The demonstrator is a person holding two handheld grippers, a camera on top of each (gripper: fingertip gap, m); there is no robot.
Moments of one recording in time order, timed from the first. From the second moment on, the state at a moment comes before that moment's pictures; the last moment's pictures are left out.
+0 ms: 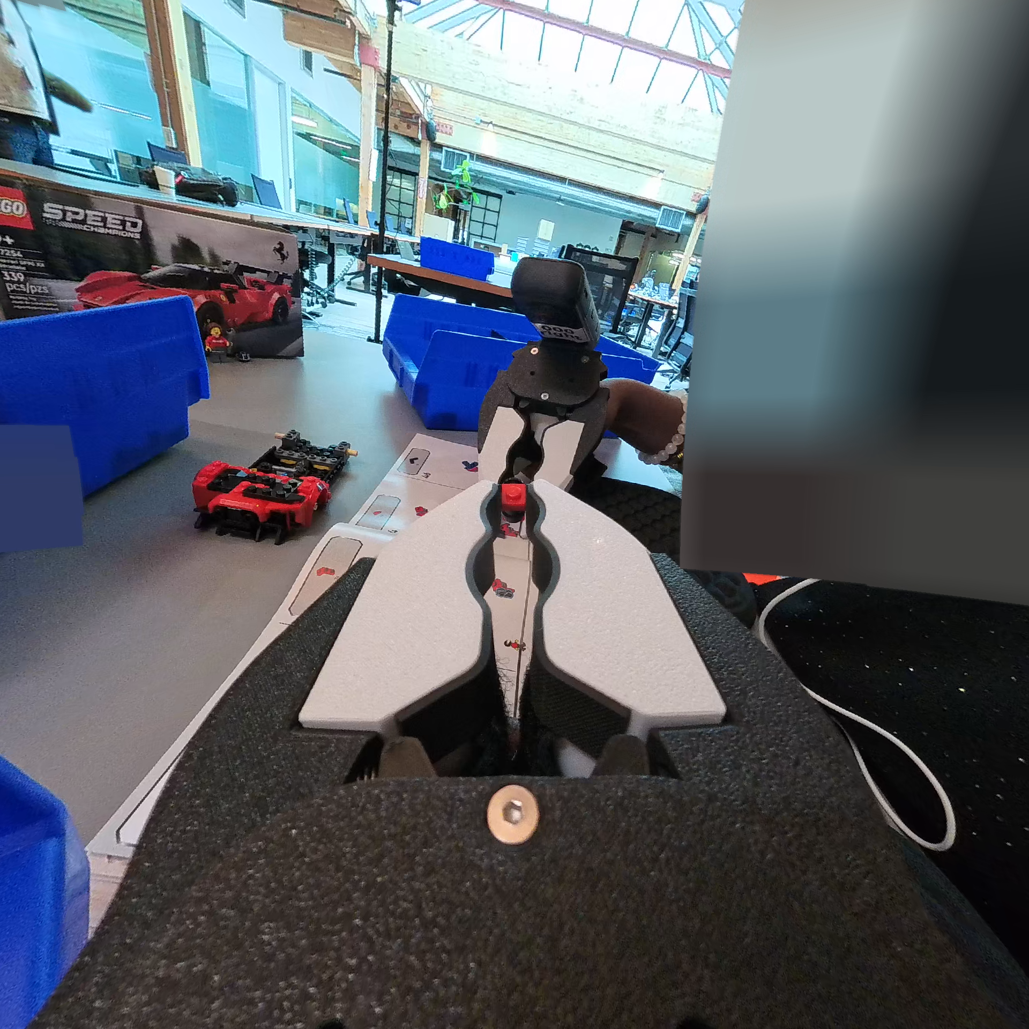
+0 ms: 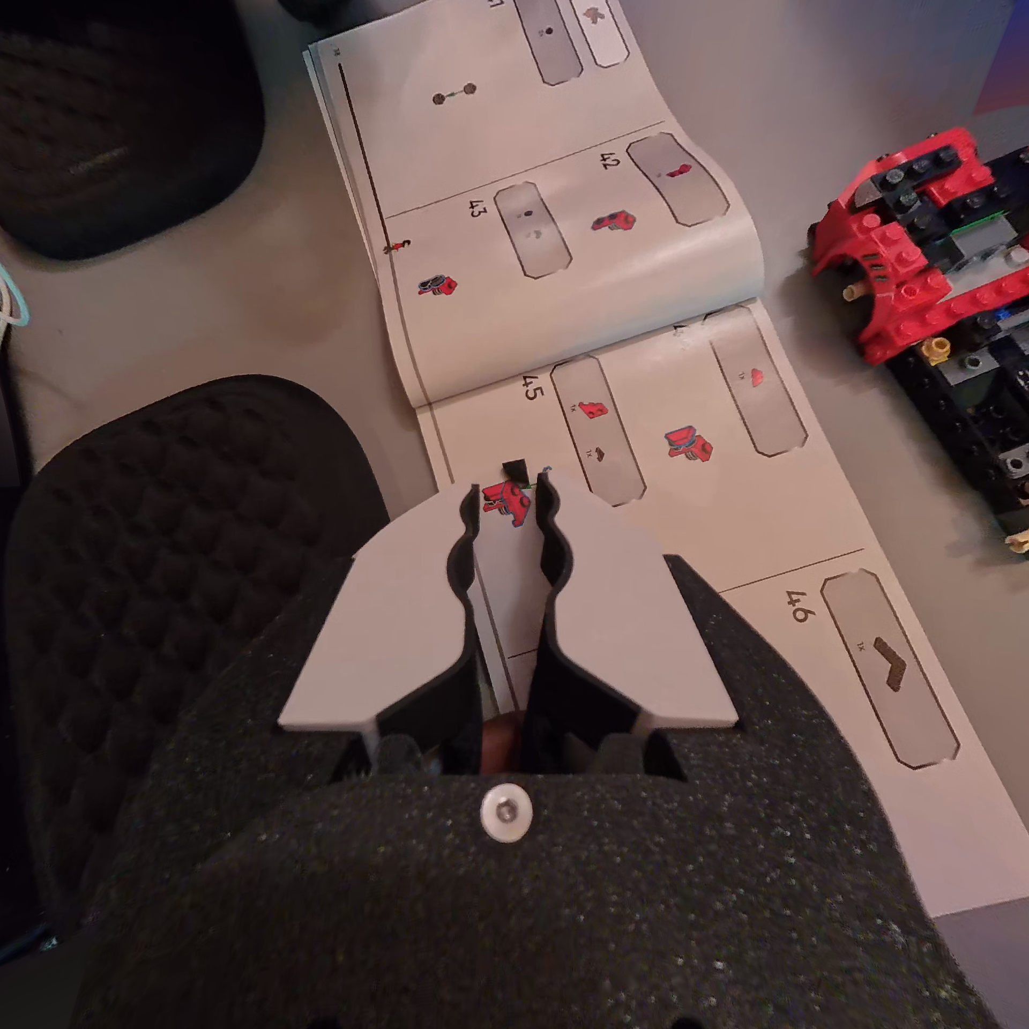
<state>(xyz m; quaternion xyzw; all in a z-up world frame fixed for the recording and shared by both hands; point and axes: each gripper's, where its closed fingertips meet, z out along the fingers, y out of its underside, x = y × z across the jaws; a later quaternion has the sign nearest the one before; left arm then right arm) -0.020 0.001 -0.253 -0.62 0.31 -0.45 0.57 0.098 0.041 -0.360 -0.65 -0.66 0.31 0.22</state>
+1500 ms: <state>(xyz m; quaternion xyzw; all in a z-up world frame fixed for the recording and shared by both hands) -0.015 -0.002 -0.258 -0.62 0.32 -0.45 0.55 0.090 0.046 -0.353 -0.59 -0.74 0.27 0.17</state>
